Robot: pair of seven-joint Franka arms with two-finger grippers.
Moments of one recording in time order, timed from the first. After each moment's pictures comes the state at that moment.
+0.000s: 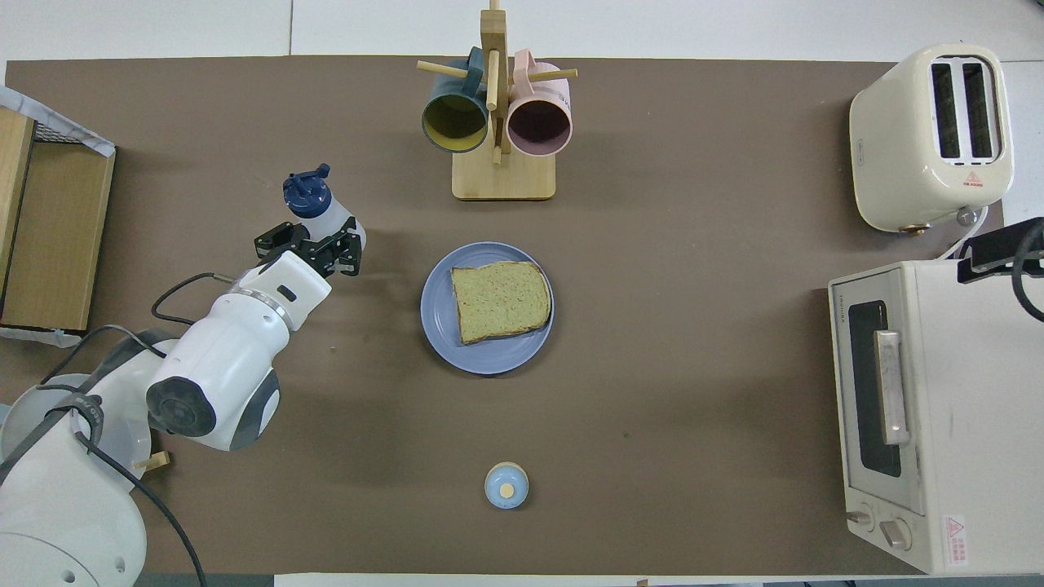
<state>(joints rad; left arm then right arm) -0.39 0.23 0.13 -2.42 0.26 3.48 -0.29 -0.18 -0.03 0.06 -1.60 0.04 1.46 0.09</state>
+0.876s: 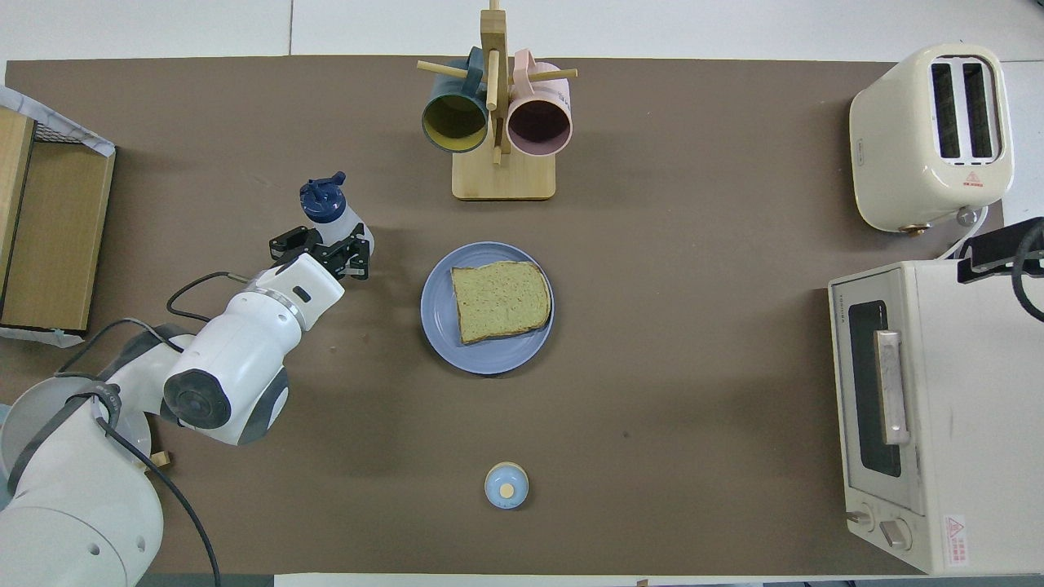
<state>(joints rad) -0.39 0.28 0.13 -2.40 0.29 3.49 -0.29 -0.18 -0.03 0.06 -1.60 0.04 1.46 0.09</state>
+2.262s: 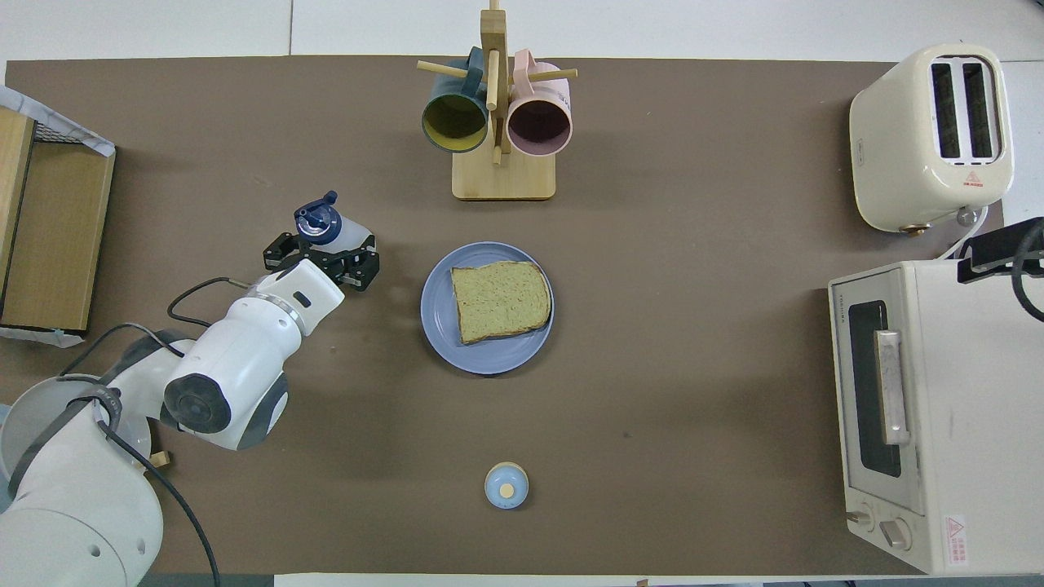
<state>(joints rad) -0.39 0.27 0.13 -2.43 0.29 3.50 -0.29 -0.18 -0.03 0.06 -1.60 0.04 1.46 0.09</state>
